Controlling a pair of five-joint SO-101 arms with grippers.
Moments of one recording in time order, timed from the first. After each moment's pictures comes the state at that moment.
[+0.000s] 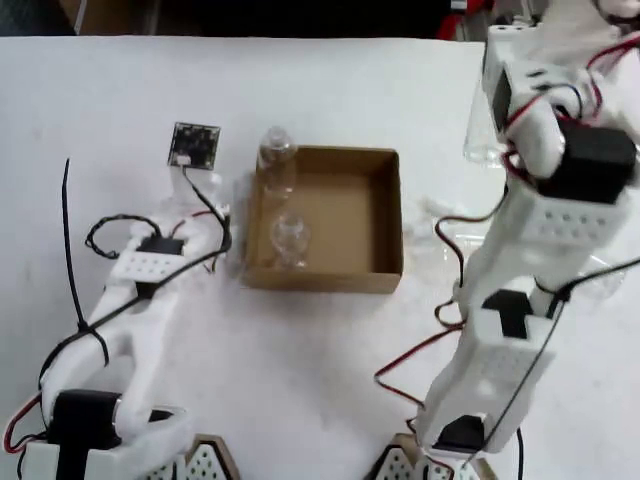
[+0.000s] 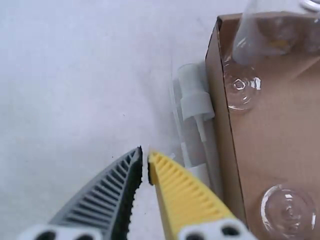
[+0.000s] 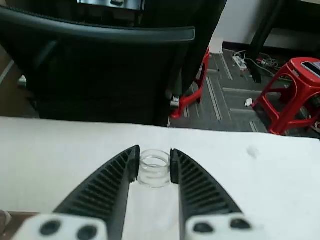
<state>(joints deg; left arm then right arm) -1.4 -13.8 52.0 20.6 -0.2 4.0 21.6 -91.4 97.8 9.5</state>
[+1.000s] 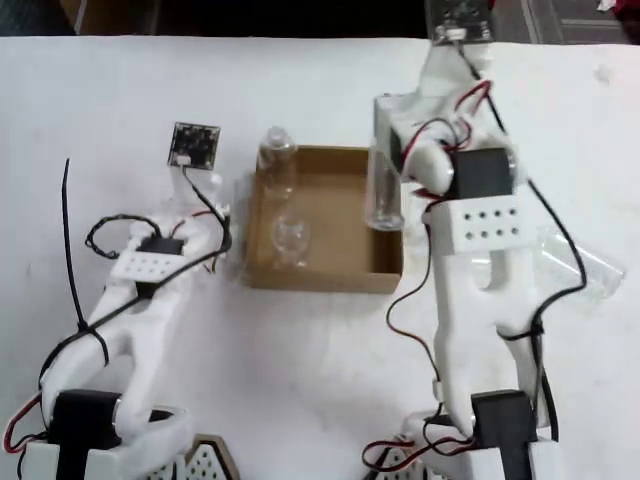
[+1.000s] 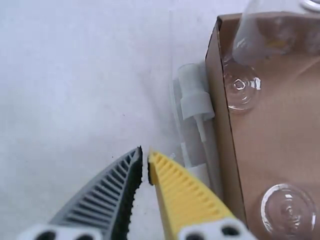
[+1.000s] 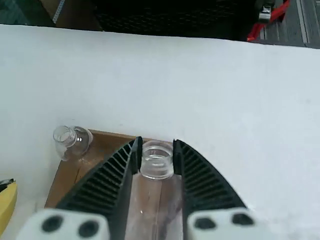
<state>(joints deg) -1.4 -13.8 52.0 20.6 -0.2 -10.9 -12.7 -6.1 62.6 0.4</state>
